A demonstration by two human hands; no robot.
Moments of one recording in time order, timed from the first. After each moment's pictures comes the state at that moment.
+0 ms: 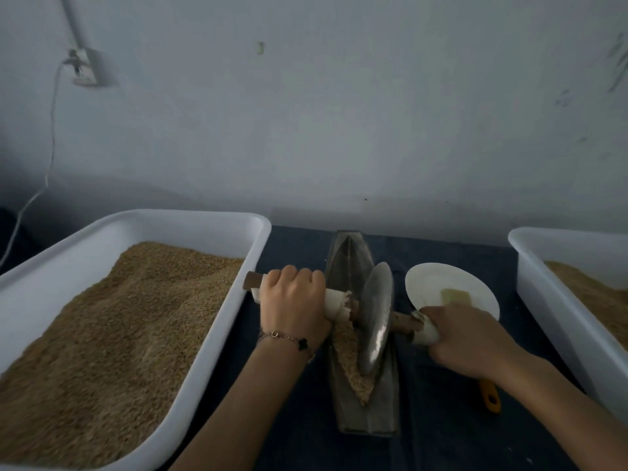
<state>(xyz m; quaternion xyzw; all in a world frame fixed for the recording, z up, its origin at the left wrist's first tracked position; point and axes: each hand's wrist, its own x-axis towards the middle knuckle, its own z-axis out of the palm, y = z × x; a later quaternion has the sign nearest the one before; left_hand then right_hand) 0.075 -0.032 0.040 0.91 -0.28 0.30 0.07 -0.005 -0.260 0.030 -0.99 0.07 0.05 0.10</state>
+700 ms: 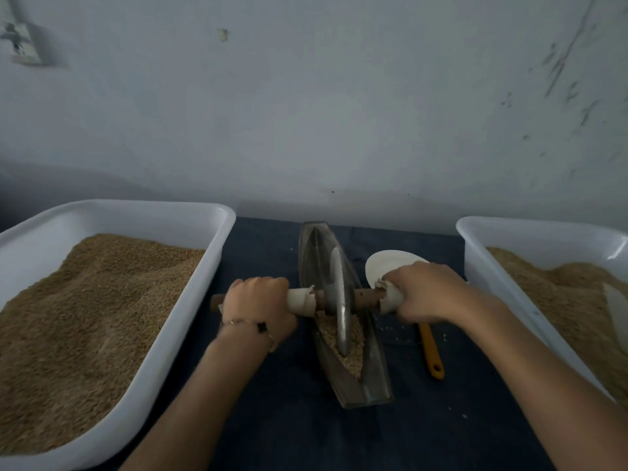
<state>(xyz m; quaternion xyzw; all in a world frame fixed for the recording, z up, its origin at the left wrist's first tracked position) 0.076 -0.031 0.031 0.96 -0.25 0.10 0.06 0.000 -0.260 0.072 -1.00 0.05 0.07 -0.01</state>
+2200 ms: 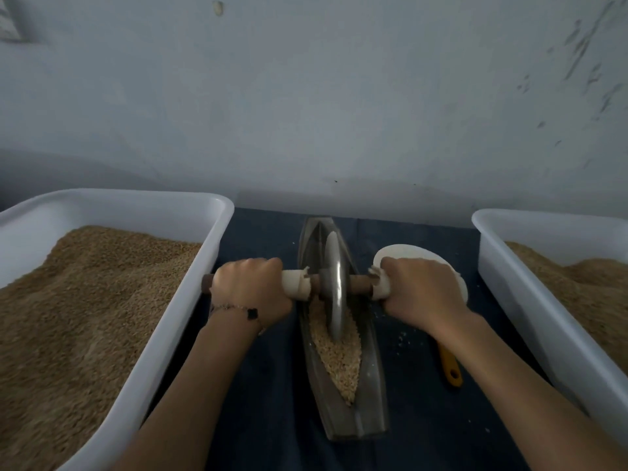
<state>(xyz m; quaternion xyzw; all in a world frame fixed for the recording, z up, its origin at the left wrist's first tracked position) 0.115 -0.028 0.023 0.95 -0.26 0.17 0.06 0.022 -0.251 0.036 -0.99 0.08 -0.11 -0.01</state>
